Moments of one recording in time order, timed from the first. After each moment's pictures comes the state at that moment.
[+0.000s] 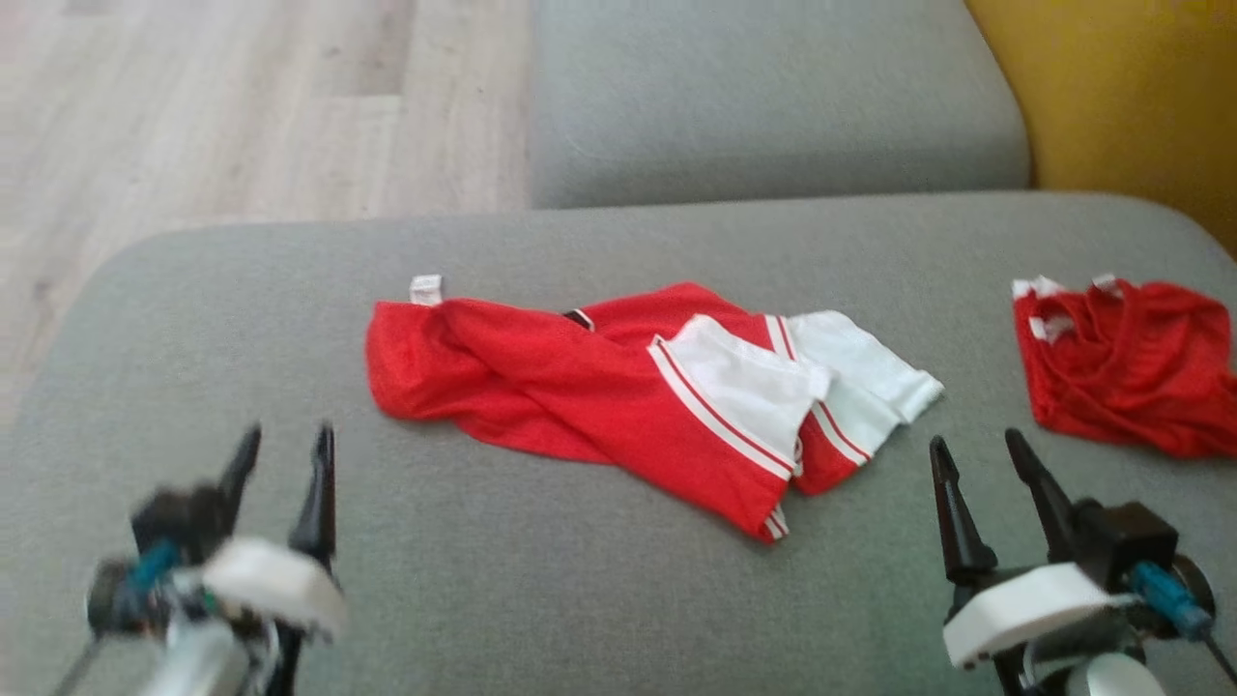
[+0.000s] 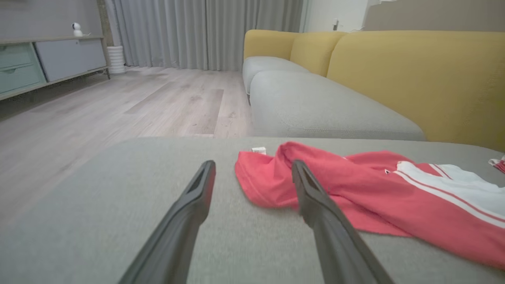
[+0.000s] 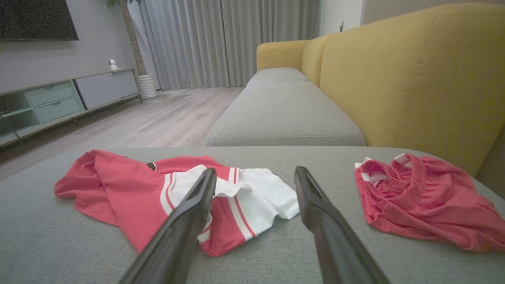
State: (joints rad) left arm -0.27 0.42 -0.56 0.50 -0.71 0.07 -0.22; right arm 0.07 -0.05 0.02 0.14 0.10 0.13 -0.07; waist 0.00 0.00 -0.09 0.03
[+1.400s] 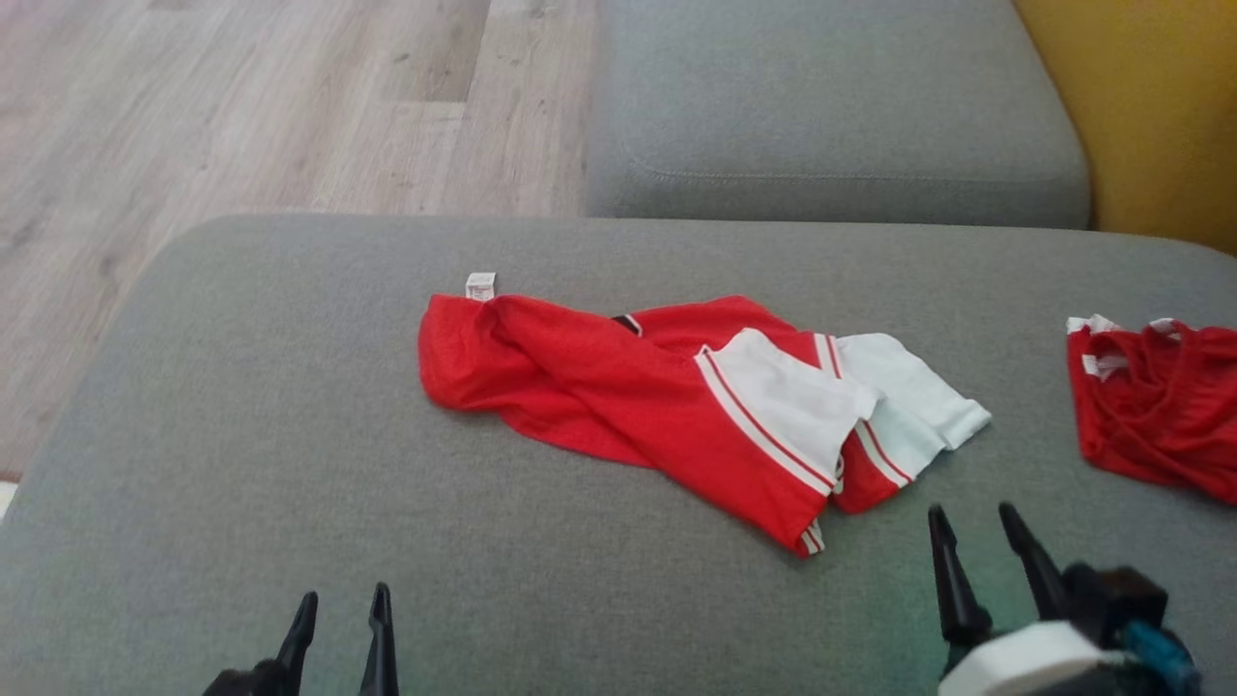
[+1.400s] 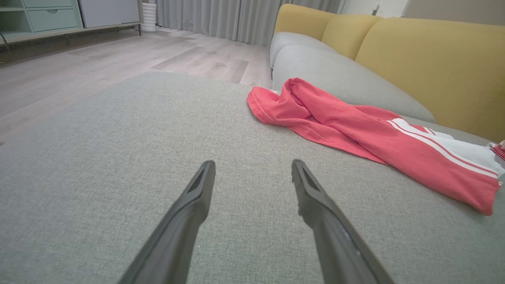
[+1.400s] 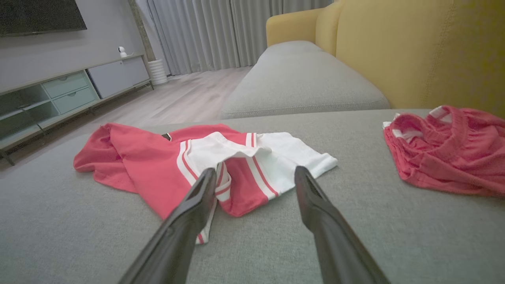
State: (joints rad) left arm 0.11 0.37 -0.55 0.21 -0.69 0.26 -0.25; right arm 0.13 -0.04 0.02 0.27 0.17 0.13 -0.15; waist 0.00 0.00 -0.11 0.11
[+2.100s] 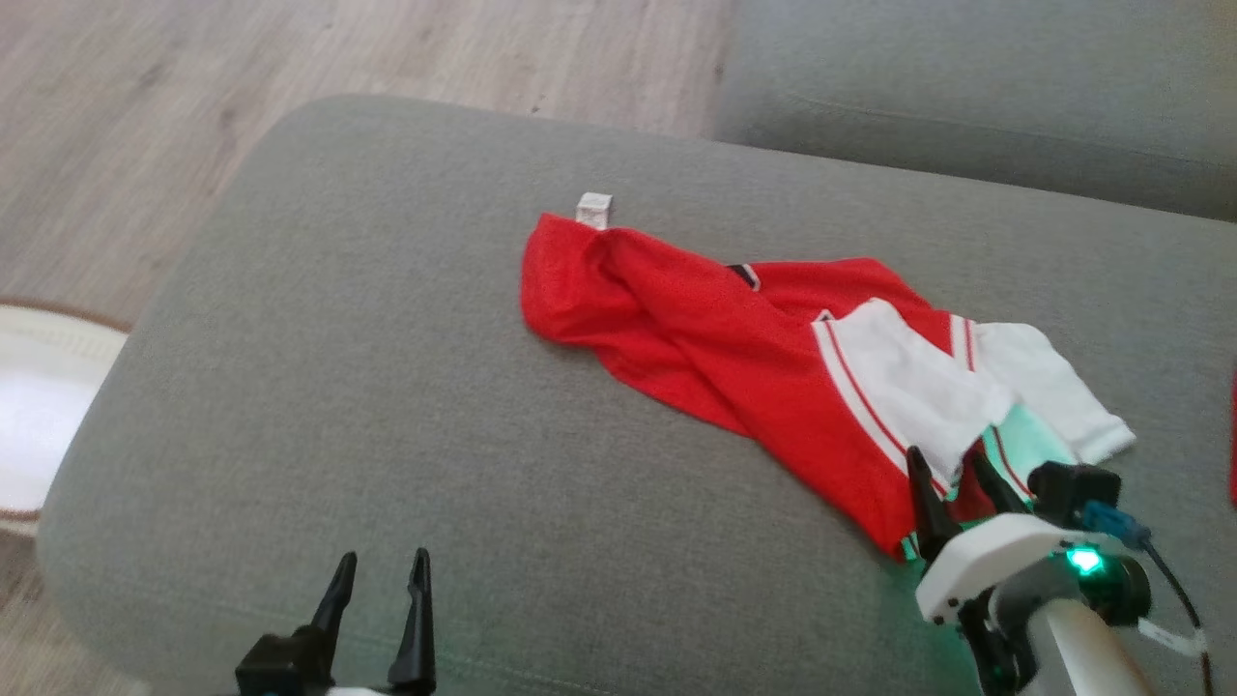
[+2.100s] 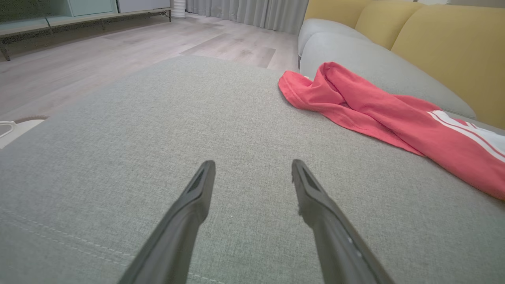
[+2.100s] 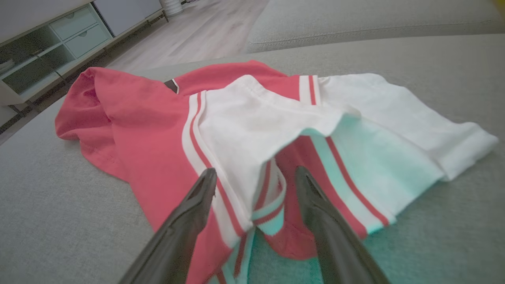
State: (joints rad) left arm 0.05 0.35 -0.59 0.19 -0.65 0.26 -0.24; right arm -0.18 -0.04 0.01 0.63 0.23 0.13 -0.05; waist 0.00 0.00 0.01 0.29
